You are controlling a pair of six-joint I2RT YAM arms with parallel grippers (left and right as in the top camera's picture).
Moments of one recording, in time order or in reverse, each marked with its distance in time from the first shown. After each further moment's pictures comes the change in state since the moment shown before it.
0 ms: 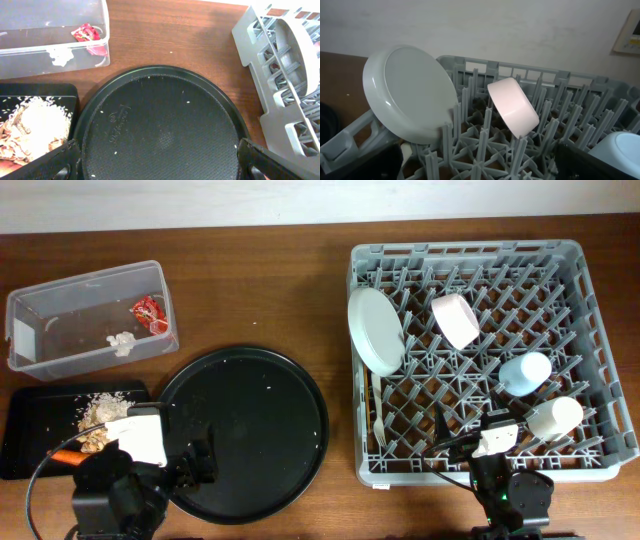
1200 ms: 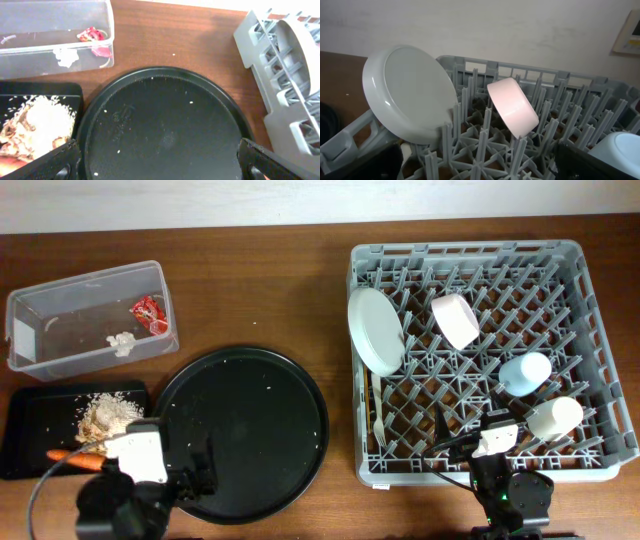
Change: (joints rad) left arm 0.000 -0.099 -0.045 -0.013 -0.018 0.000; right arm 0.000 0.000 0.000 0.000 0.002 -0.001
